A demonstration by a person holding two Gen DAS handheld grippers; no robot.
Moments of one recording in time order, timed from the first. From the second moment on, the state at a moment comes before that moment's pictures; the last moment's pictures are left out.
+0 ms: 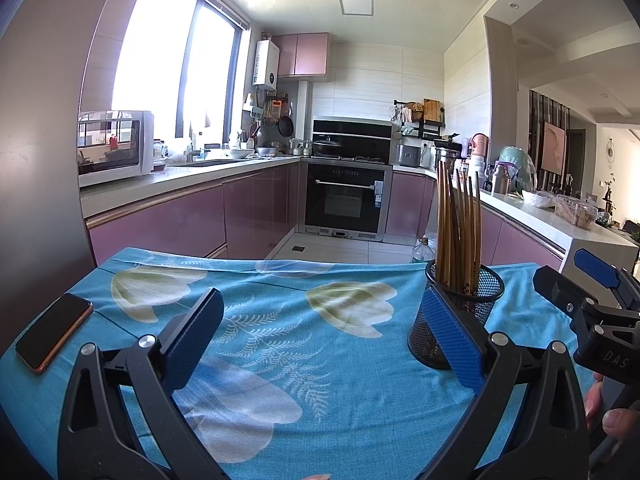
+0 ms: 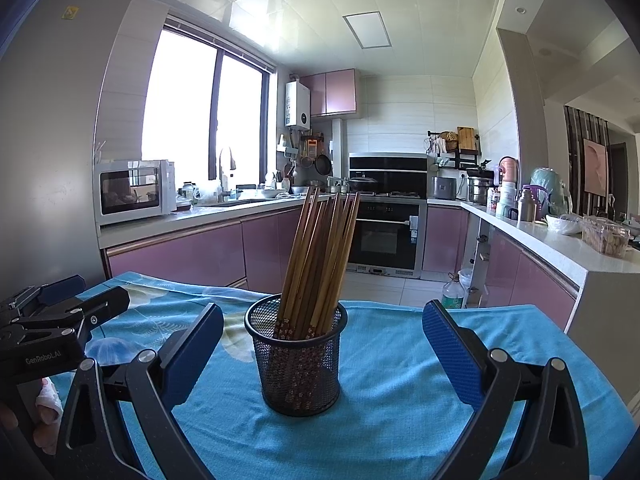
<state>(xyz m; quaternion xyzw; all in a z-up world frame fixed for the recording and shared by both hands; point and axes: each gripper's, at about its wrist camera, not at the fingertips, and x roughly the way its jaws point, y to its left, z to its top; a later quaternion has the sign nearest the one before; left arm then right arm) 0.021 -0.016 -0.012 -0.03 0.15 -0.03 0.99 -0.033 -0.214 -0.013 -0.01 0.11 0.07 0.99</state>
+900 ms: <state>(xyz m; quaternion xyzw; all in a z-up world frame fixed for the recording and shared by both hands) 0.031 -0.007 -0.017 -0.04 0.20 -0.02 0.98 -0.021 -0.230 -0.024 -0.02 0.16 0.06 0.99</state>
